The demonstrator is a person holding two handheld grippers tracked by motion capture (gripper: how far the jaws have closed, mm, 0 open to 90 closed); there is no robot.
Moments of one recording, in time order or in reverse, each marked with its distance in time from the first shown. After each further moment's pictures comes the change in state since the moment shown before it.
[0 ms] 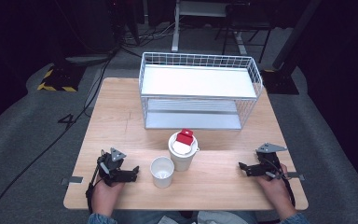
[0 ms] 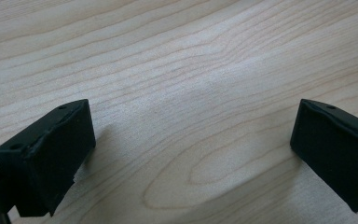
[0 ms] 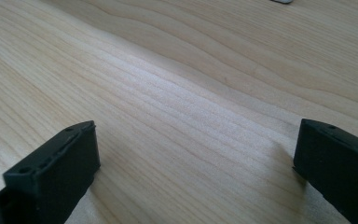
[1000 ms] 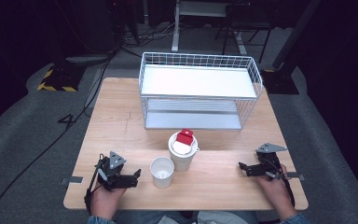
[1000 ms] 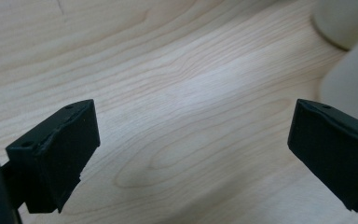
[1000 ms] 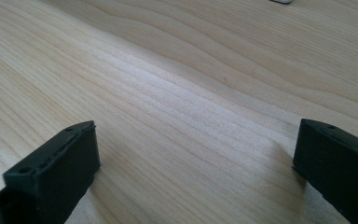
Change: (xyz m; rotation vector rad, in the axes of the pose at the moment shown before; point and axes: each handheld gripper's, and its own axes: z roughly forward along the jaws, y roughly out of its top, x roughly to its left) left arm -0.023 0.000 -0.039 -0.106 -0.040 0.050; right arm 0.000 0.000 0.000 0.000 -0.001 0.001
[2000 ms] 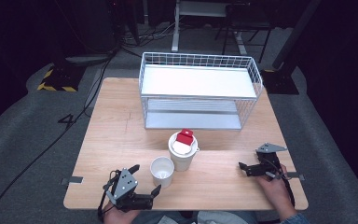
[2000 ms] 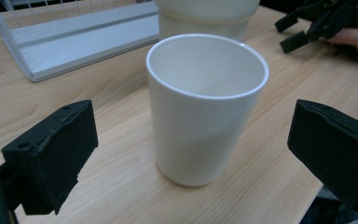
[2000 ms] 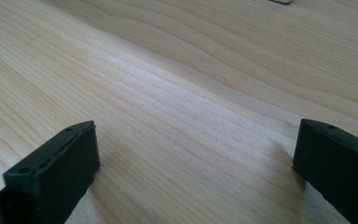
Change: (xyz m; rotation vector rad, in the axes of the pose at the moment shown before) left arm -0.066 -0.007 -0.027 -0.302 -0.229 0.076; right arm 0.000 0.000 0.000 0.000 0.000 0.000
